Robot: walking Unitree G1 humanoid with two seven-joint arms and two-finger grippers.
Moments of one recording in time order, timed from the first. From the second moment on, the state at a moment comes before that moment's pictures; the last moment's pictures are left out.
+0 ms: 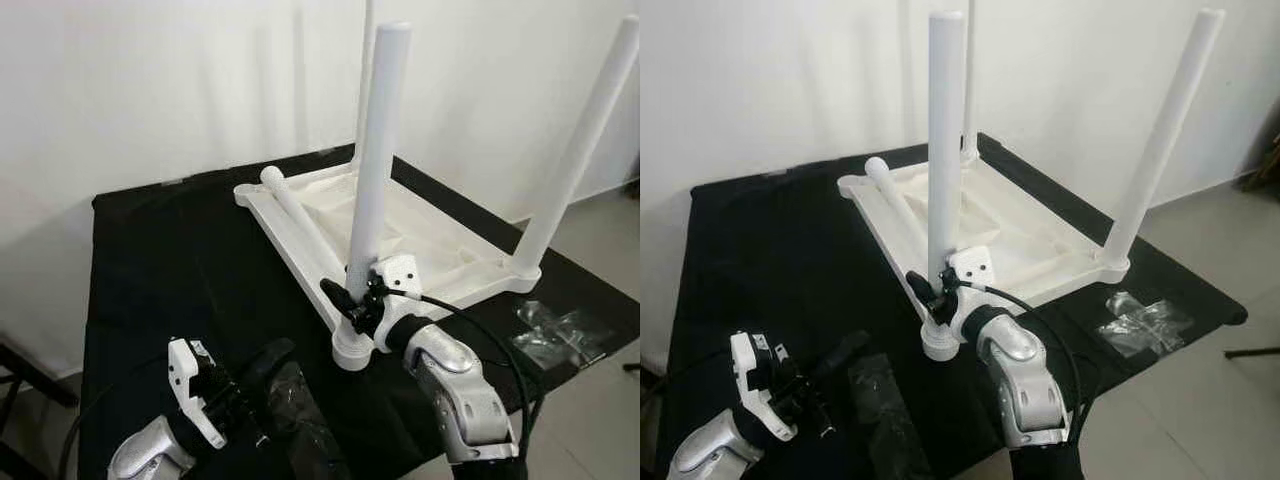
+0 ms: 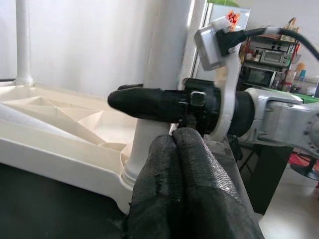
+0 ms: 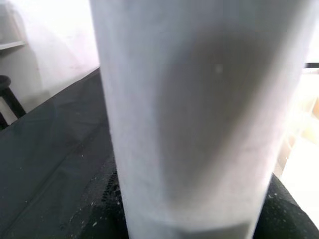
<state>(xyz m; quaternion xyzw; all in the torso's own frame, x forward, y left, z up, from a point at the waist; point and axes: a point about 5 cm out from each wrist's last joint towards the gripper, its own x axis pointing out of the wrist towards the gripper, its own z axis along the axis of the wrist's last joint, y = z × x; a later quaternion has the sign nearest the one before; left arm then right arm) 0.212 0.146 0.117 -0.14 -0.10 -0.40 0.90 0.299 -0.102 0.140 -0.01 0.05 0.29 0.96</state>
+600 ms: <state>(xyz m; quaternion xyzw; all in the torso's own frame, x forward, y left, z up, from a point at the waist) 0.216 0.142 0.114 -0.15 -0.10 -0.40 0.90 0.335 -0.126 0.179 -0.01 0.07 0.51 0.86</state>
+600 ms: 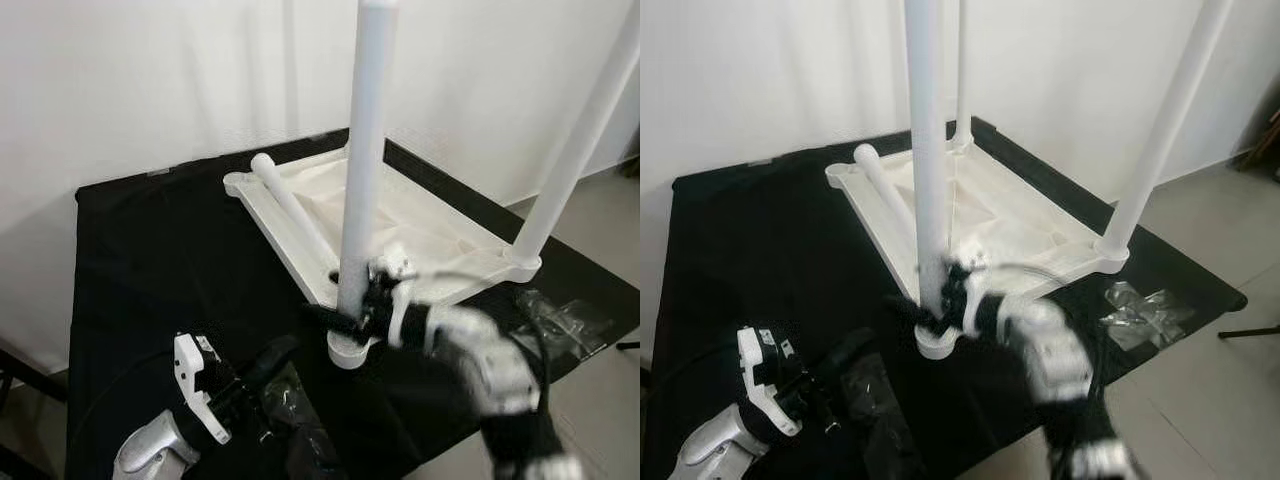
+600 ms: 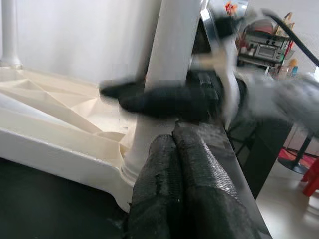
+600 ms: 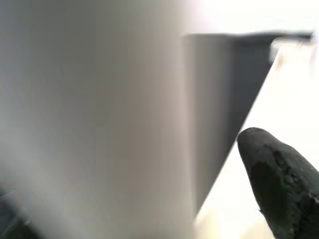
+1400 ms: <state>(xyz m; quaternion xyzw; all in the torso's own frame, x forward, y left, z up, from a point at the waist) 0.212 0.142 0.112 -0.15 -0.09 -0.40 0.90 0.292 -0.105 0.144 0.05 0.04 0.38 0.92</state>
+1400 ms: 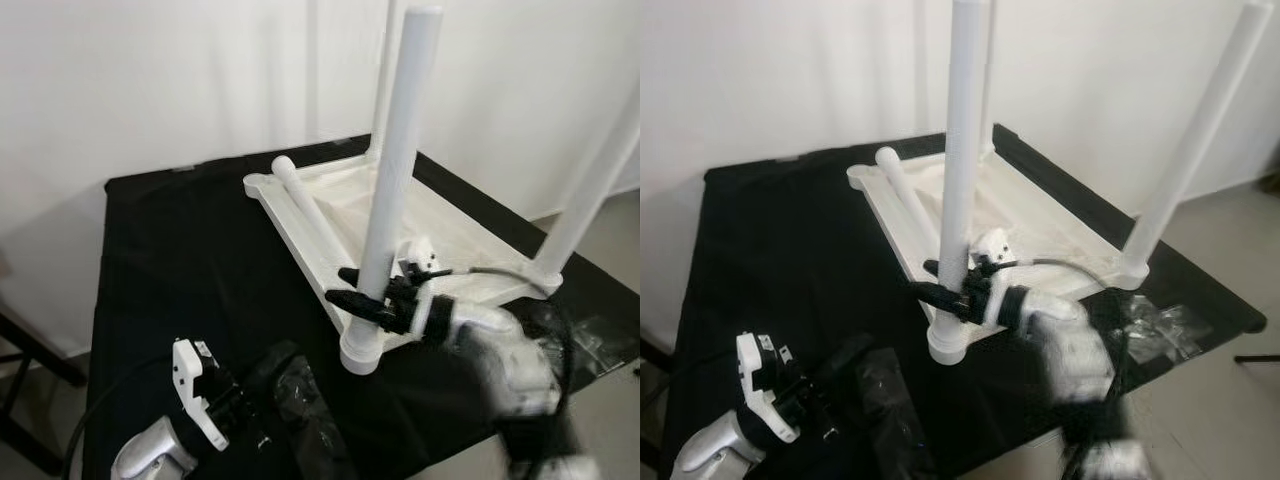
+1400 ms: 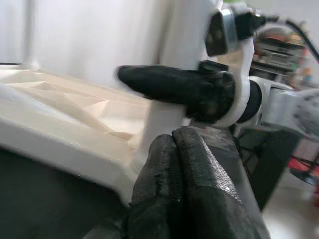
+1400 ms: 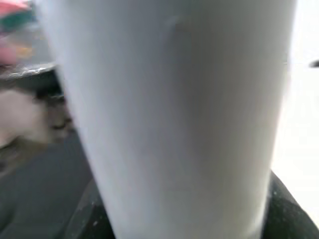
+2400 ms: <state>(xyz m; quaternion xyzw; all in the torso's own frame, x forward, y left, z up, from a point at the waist) 0.216 0.144 0.114 -0.15 -0.10 -0.40 0.90 0.314 -0.132 0.163 -0.02 0.10 0.58 0.81</state>
